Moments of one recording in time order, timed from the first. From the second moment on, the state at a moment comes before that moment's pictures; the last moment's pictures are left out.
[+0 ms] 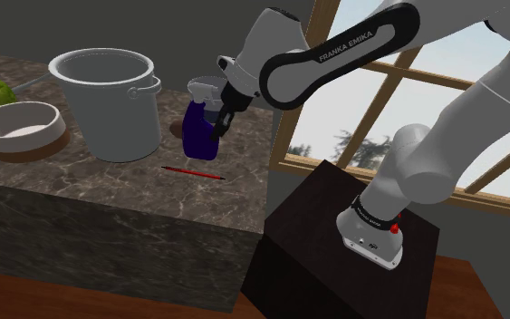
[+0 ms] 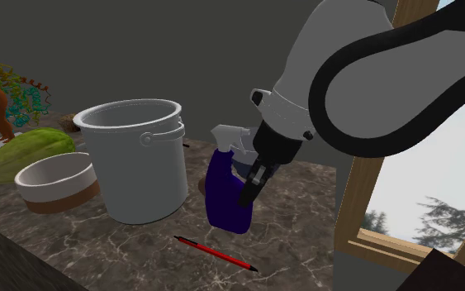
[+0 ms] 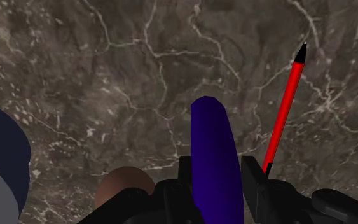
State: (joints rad) arm 0.31 -0.21 0.16 -2.51 0.23 2.65 -0.35
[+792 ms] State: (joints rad) arm 0.30 -0.25 0.16 -2.48 0.22 2.57 -0.34
